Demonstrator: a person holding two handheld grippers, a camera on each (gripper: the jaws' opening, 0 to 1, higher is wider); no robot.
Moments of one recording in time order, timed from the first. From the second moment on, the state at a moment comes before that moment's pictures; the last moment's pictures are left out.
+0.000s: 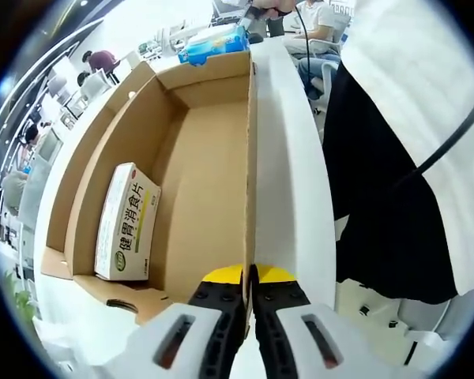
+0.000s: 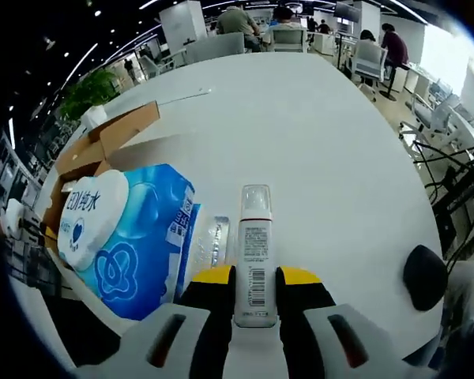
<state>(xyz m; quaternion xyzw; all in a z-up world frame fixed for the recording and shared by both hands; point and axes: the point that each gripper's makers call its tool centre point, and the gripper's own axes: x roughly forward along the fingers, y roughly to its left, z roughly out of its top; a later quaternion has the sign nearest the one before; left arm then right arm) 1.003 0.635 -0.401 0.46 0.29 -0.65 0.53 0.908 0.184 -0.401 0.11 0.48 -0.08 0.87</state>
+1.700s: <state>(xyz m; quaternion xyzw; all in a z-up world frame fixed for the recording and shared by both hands) 1.003 0.636 -0.402 0.46 0.30 -0.65 0.53 0.891 0.197 -0.427 0.13 0.50 -0.07 0.85</state>
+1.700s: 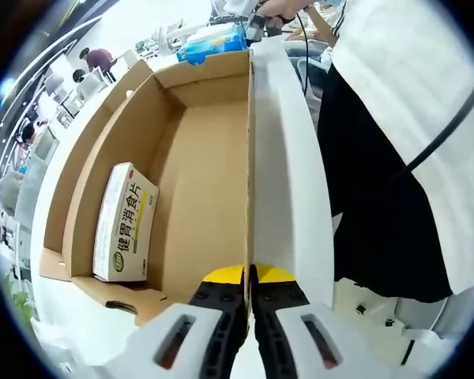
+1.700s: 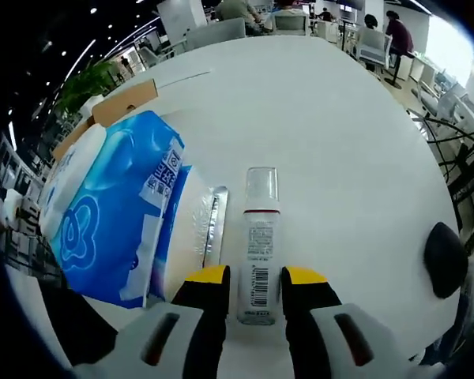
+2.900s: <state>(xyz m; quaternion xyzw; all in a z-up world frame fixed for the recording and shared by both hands) 1.002 0.635 -0.400 0.46 0.28 -0.65 0.53 0.931 0.197 -0.265 0.03 0.30 -0.09 0.95</state>
